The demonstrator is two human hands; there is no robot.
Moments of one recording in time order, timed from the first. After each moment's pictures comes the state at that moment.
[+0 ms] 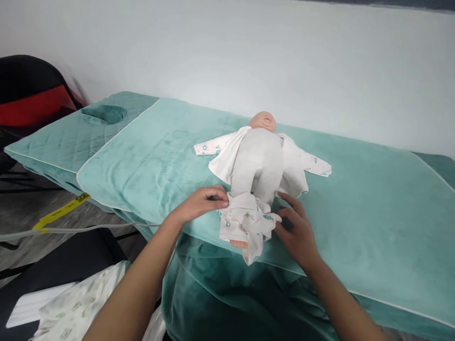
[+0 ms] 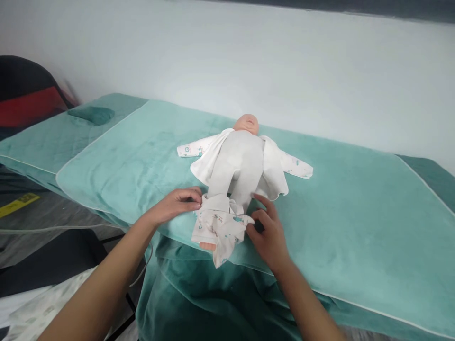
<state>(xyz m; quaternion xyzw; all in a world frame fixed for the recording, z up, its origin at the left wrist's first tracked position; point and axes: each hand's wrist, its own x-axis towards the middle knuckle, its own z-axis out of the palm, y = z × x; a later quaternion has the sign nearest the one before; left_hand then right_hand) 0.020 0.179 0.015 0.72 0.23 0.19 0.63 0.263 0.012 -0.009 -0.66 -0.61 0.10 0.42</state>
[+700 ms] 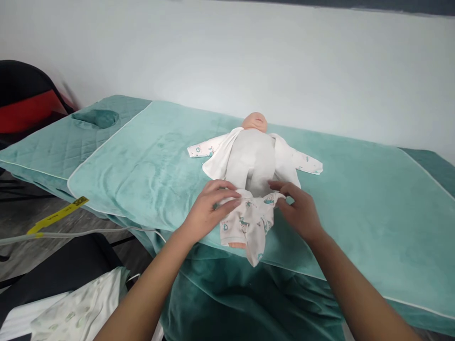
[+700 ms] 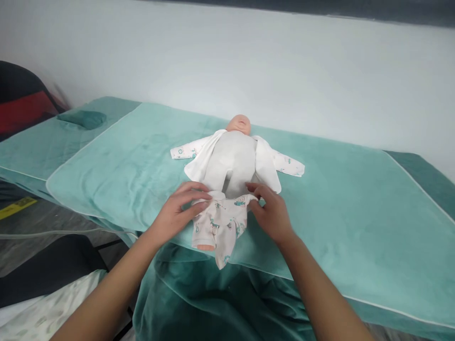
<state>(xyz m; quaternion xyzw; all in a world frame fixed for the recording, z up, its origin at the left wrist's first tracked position) 0.048 0.138 0.040 0.79 0.27 0.34 0.43 0.290 0.046 0.027 -0.68 -0.60 0.09 0.41</state>
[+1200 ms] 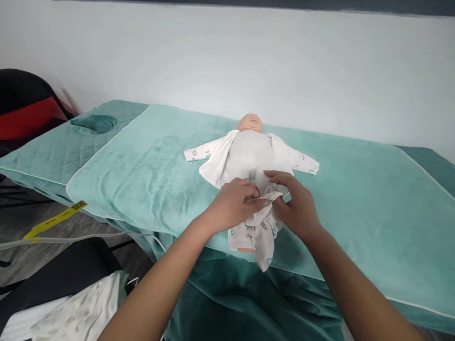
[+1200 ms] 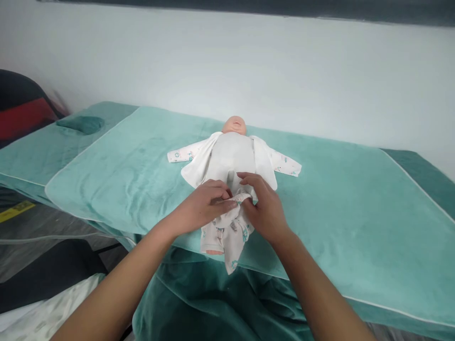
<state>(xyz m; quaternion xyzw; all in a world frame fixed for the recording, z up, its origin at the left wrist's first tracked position) 0.105 0.135 0.086 0.84 0.24 0.19 0.46 0.279 0.049 0.059 -0.64 -0.64 0.04 0.42</state>
